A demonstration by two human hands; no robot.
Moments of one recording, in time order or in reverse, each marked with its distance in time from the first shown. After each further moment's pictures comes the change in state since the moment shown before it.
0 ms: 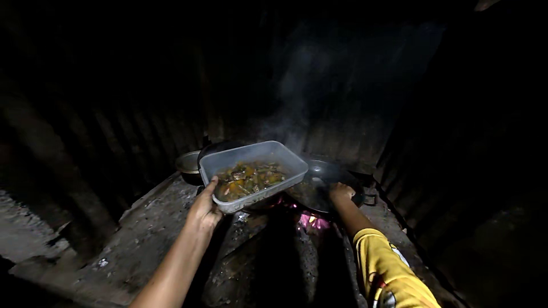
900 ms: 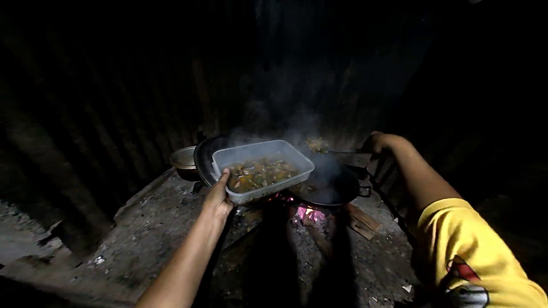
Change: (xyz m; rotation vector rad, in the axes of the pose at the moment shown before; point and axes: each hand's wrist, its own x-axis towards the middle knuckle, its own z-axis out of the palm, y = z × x) left_hand 0.009 -0.021 0.018 0.035 -0.001 -0.043; right_hand 0.015 0.091 -0.179 0.134 -0.001 -0.150
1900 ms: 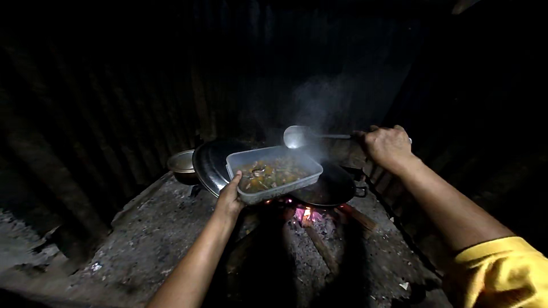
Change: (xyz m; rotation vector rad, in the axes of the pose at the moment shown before) left_hand 0.009 -0.018 0.015 0.029 -0.081 -0.094; right_hand -0.130 -0.038 -0.001 -0.483 0.590 -0.298
